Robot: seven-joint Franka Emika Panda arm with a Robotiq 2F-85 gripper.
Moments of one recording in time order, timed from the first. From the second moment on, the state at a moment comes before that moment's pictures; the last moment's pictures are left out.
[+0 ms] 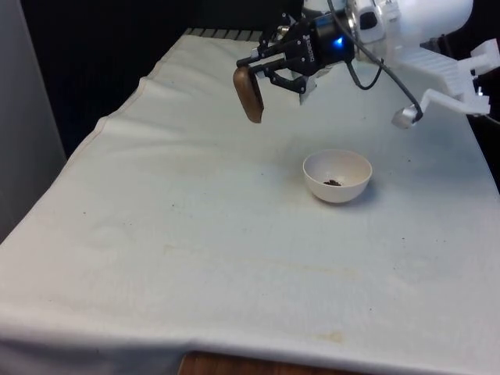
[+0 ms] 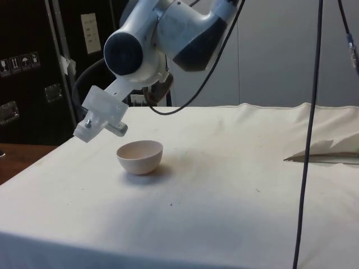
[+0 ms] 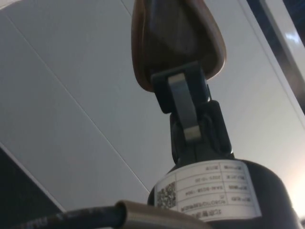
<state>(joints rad) -0.03 0.39 0.29 -2.09 -1.45 1.68 1.14</state>
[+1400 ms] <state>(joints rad) -0.03 0.37 0.09 -2.10 -1.37 2.00 1.11</state>
